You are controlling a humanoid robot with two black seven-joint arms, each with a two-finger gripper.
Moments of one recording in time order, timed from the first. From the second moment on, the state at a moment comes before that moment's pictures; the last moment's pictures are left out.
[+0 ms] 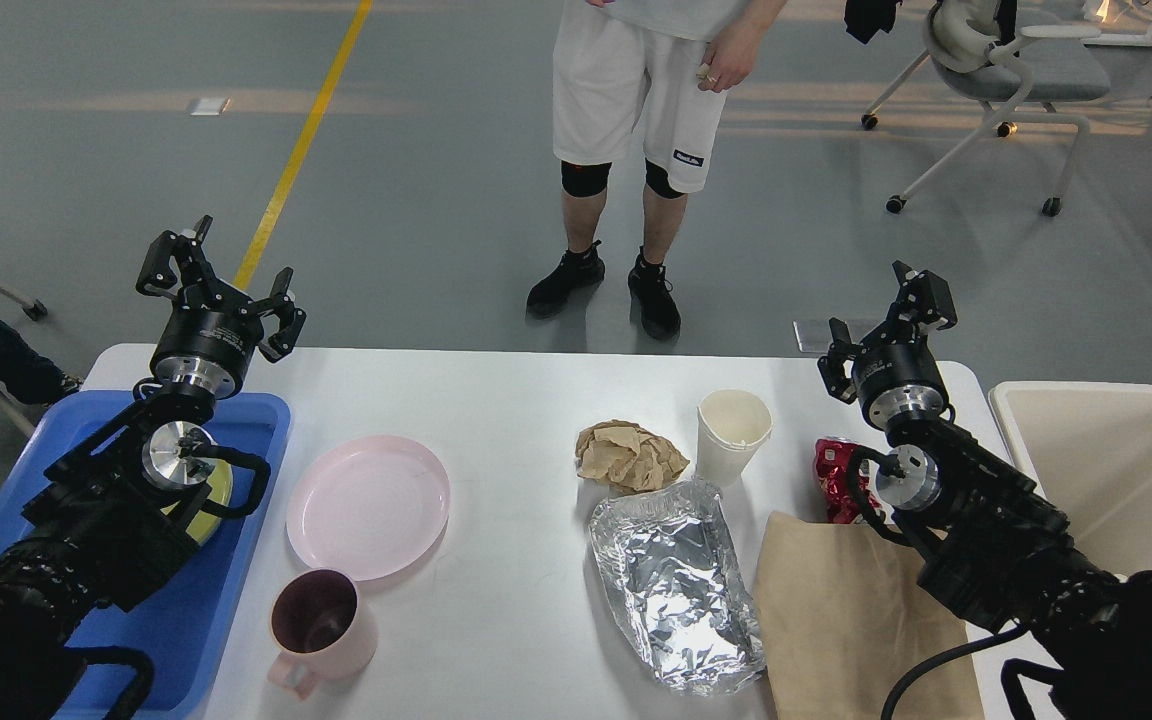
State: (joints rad) left arm -0.81 0.17 -0.82 -0.26 -0.07 -0.44 -0.41; right arm 0.73 -0.07 0.74 0.35 -0.08 0.09 0.49
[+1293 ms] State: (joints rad) left arm -0.95 0.24 -0.39 -0.26 -0.05 -0.48 -0.21; right arm 0.73 -0.07 0.74 0.35 -0.08 0.09 0.49
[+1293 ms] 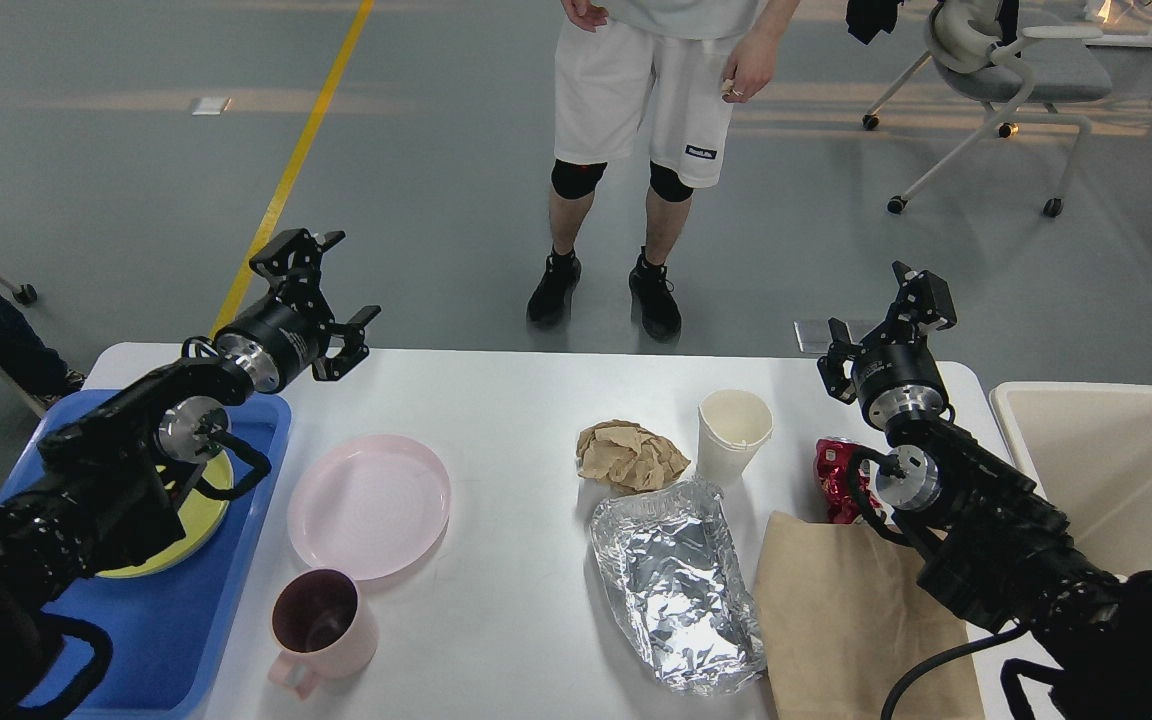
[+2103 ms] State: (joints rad) left arm -1.33 0.34 0.81 -0.27 -0.03 -0.72 -0.21; right arm 0.73 -0.07 0.74 0.35 -0.08 0.09 0.49
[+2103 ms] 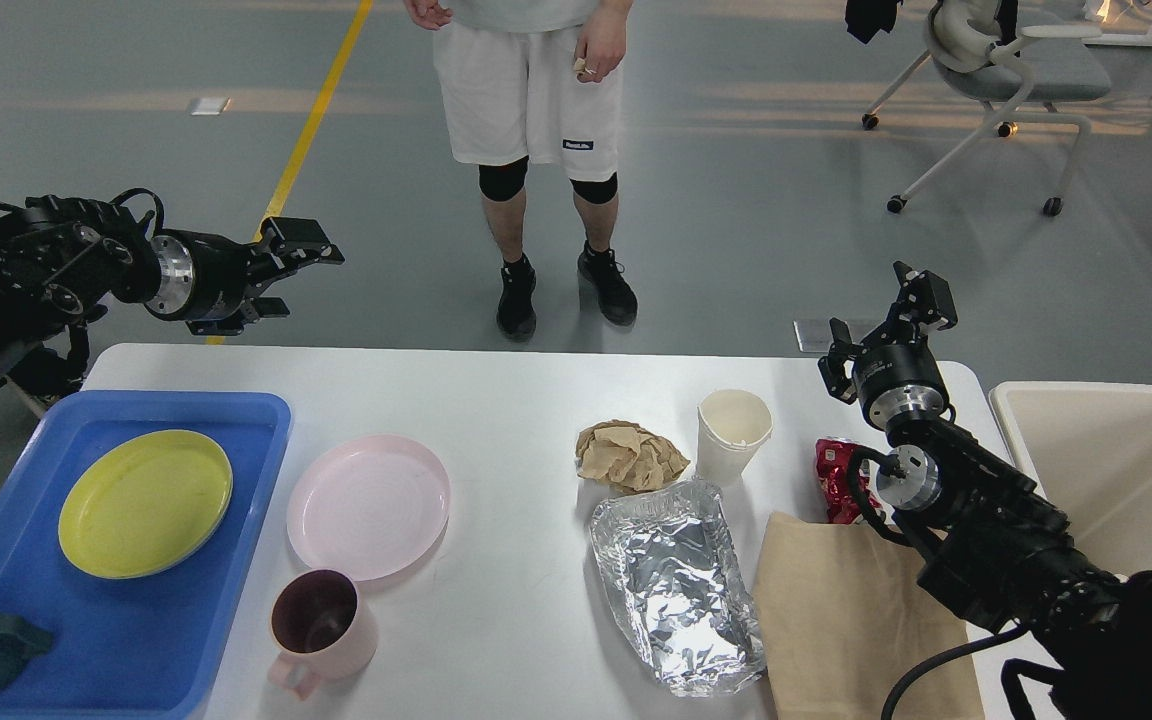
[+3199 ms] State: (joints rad) left arm -1.74 0.17 1.42 -0.98 0.17 -0.96 -0.02; right arm 0.73 -0.07 0.74 0.35 -0.08 0.09 0.49
